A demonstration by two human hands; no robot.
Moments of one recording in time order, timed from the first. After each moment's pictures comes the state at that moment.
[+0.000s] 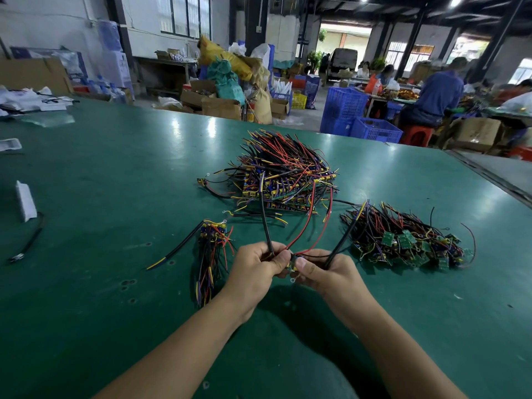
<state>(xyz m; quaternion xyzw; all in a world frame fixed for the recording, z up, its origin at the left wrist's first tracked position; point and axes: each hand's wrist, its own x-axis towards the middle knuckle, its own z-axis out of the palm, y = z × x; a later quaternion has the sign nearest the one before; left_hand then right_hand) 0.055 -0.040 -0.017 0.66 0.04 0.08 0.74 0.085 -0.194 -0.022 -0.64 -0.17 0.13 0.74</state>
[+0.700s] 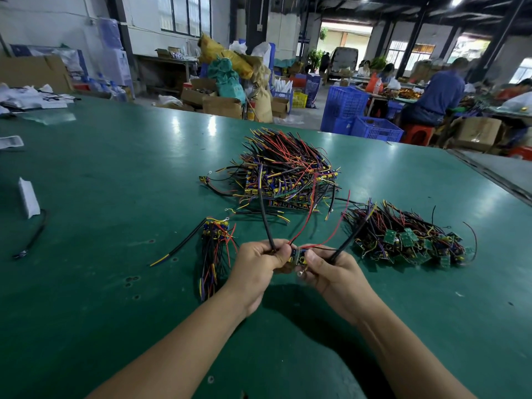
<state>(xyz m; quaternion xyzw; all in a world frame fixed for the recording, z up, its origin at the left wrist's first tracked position) 0.054 -0.044 -0.008 0.60 0.07 0.06 0.80 0.085 -0.190 -0.021 -0.56 -0.16 0.15 0.80</state>
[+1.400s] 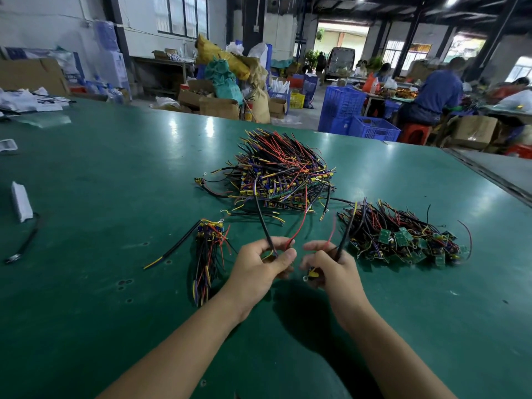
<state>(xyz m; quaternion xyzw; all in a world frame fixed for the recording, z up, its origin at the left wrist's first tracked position) 0.054 -0.044 -0.017 0.66 0.02 0.07 0.75 0.081 -0.187 -0.017 -0.68 -0.04 0.02 0.73</state>
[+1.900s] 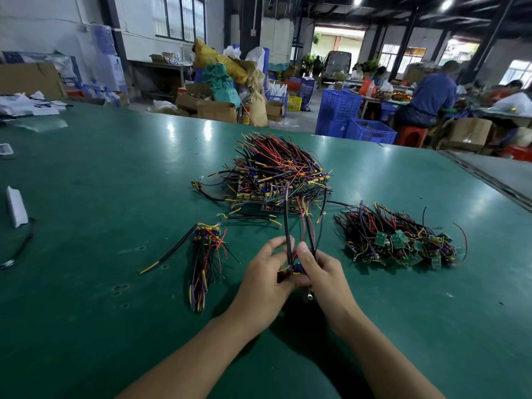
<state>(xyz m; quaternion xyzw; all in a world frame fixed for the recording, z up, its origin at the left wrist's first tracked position) 0.045 -0.055 -0.019 0.83 -0.12 0.19 0.50 0.076 -0.179 -0.020 -0.73 -0.11 0.02 0.68</state>
